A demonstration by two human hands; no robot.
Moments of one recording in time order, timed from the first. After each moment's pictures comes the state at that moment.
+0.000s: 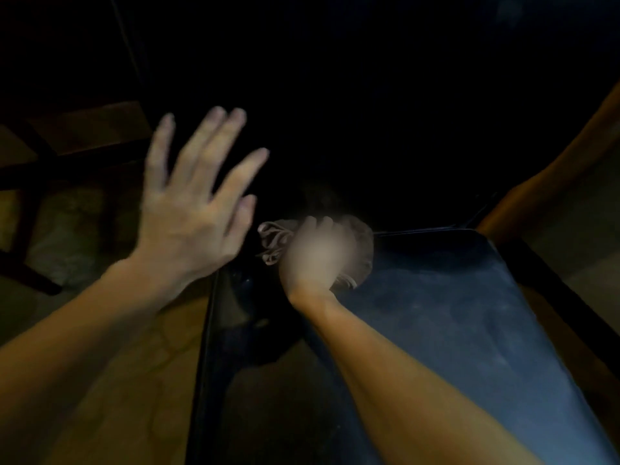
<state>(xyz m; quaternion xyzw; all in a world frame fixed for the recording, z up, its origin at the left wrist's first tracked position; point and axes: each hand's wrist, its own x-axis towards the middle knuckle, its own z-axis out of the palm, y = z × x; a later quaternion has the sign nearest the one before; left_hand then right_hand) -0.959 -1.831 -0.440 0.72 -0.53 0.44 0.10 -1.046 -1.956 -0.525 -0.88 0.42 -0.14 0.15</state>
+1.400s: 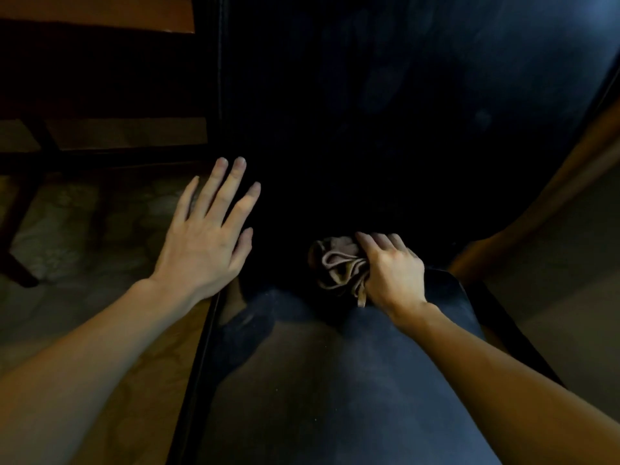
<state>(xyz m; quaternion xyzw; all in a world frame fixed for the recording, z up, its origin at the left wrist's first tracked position) -0.981 -1.799 -0.449 0.82 -0.47 0.28 0.15 -1.152 -2.052 -0.474 -0.97 0.20 -0.15 -0.04</state>
